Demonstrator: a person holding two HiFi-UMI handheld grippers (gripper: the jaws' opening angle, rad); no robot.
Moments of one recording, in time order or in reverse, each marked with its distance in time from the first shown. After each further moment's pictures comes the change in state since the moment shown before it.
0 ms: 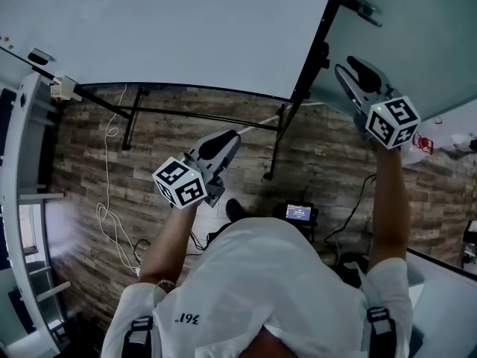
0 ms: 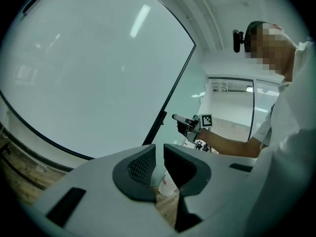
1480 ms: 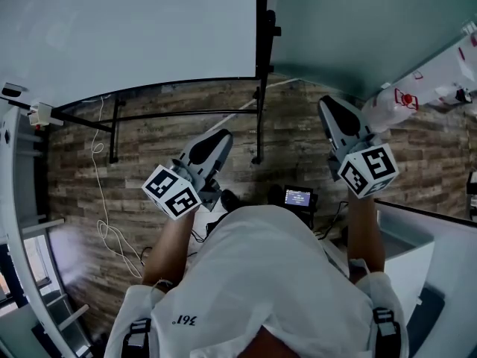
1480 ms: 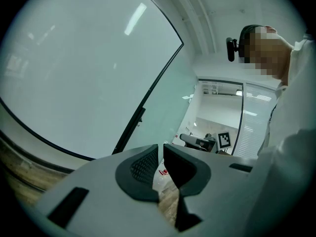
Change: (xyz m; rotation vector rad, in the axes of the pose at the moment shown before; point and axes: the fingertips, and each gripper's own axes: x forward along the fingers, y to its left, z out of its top) left arm 0.016 -0.079 -0.012 -0.017 -0.002 -0.092; right arm -0.139 0.084 -0.052 0.173 -0.010 -0.220
